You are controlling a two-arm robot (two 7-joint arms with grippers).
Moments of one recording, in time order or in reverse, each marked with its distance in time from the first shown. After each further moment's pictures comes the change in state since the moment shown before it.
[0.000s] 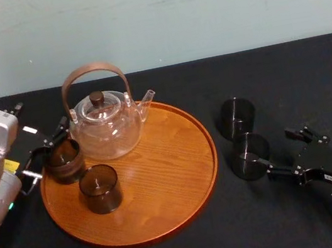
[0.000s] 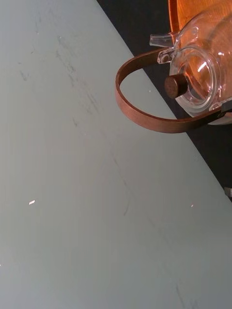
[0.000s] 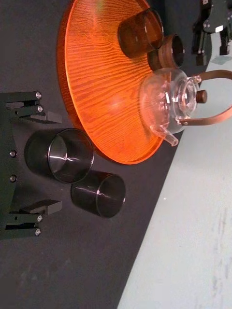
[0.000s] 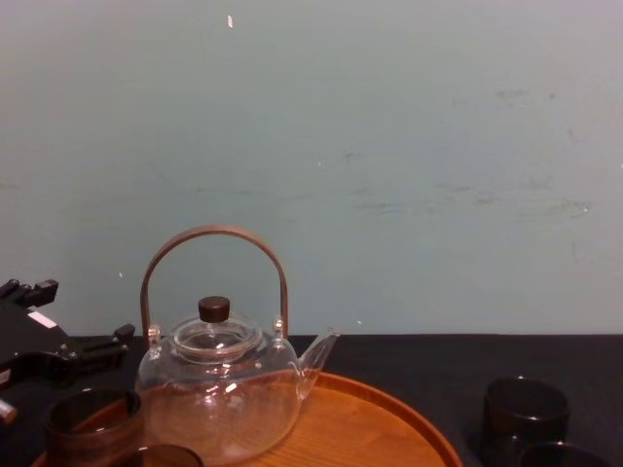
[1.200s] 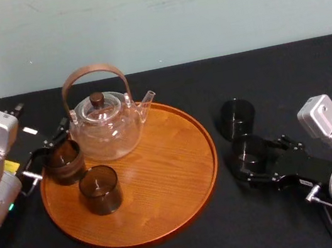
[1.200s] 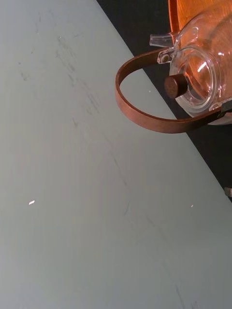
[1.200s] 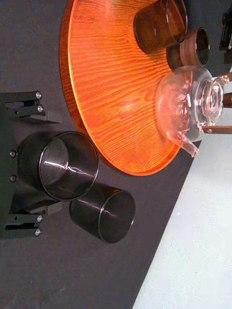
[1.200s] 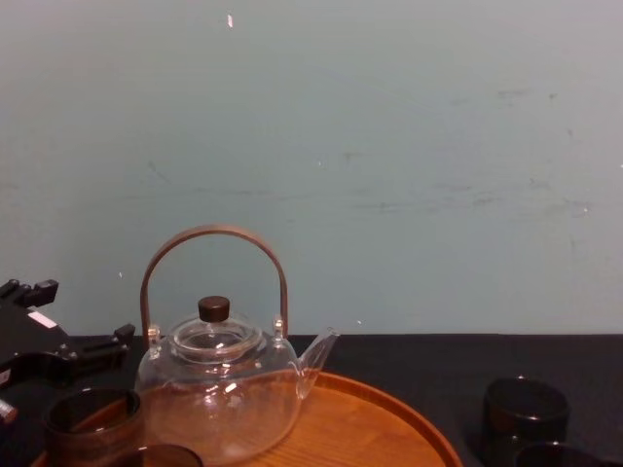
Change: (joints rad) left arm 0.000 0.000 0.000 0.000 0.000 0.000 0.000; right arm 0.106 -0.133 -0.043 0.124 -0.155 0.054 0.067
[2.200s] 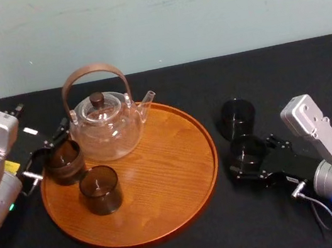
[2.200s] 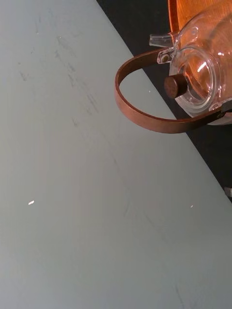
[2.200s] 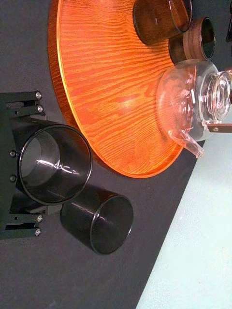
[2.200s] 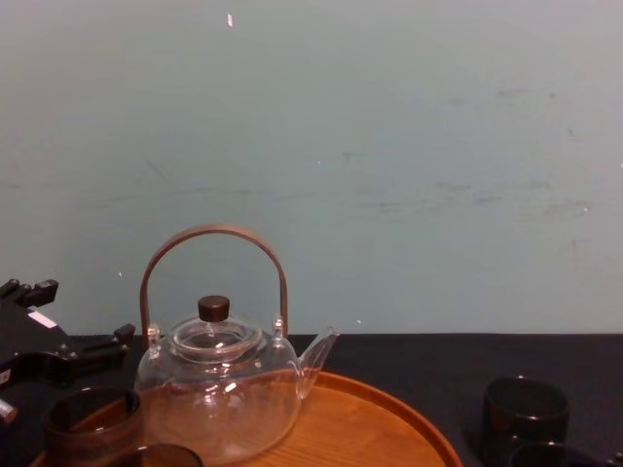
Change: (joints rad) left arm 0.000 0.000 0.000 0.000 0.000 0.000 0.000; right arm 0.063 -0.079 -0.010 0.087 -0.067 0.004 0.031
